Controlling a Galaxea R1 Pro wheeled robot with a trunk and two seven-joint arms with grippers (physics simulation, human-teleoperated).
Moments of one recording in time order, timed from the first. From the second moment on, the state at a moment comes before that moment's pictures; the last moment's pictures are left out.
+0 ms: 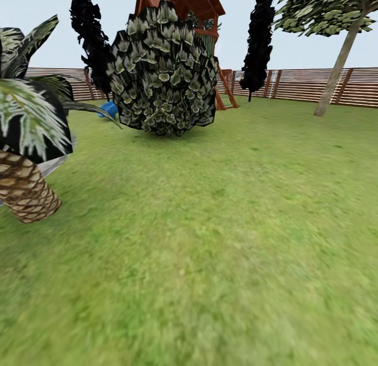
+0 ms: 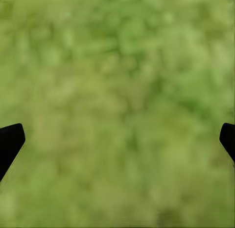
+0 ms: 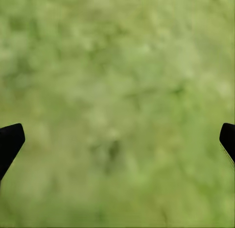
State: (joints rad) left arm -0.24 0.05 0.09 -0.21 -0.01 -0.37 0.00; right arm -0.07 -0.07 0.05 -0.45 -0.02 -0.37 -0.13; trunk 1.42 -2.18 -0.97
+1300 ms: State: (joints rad) left arm -0.24 0.05 0.09 -0.21 -0.01 -0.37 0.00; right arm -0.07 -0.07 0.05 -0.45 -0.02 -0.37 -0.13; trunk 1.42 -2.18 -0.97
